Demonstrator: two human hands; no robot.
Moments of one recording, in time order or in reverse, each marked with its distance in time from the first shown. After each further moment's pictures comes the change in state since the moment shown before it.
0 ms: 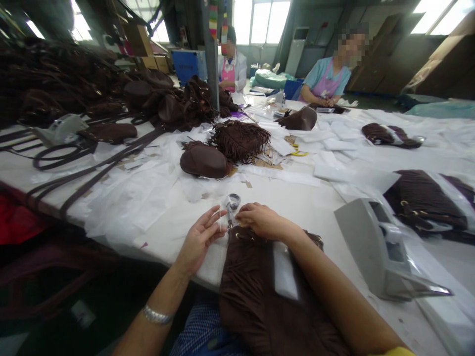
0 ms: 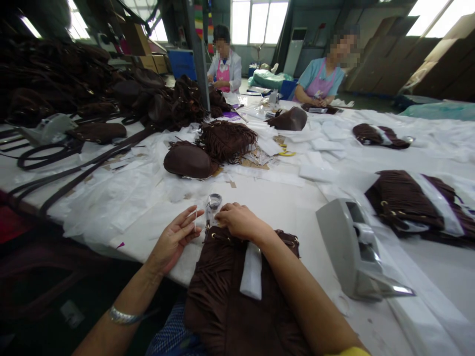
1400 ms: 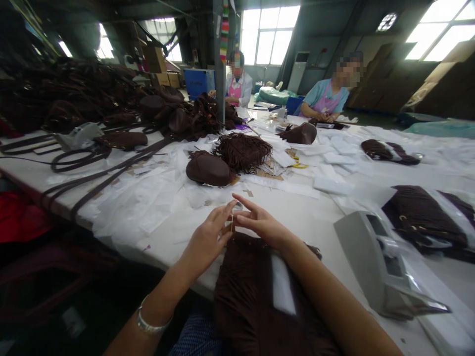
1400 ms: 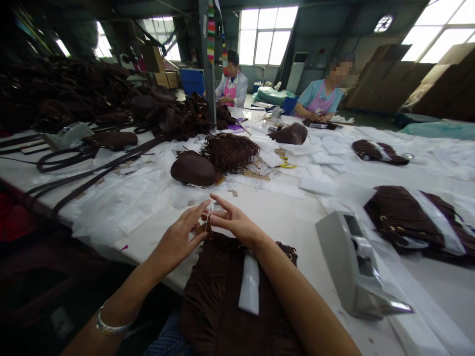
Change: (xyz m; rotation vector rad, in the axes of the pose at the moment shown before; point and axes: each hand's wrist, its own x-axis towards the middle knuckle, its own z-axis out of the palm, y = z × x) left_hand 0.003 0.035 0.025 0.946 -0.062 0.561; right_hand 0.005 -0.028 -0.008 1.503 0.060 0.021
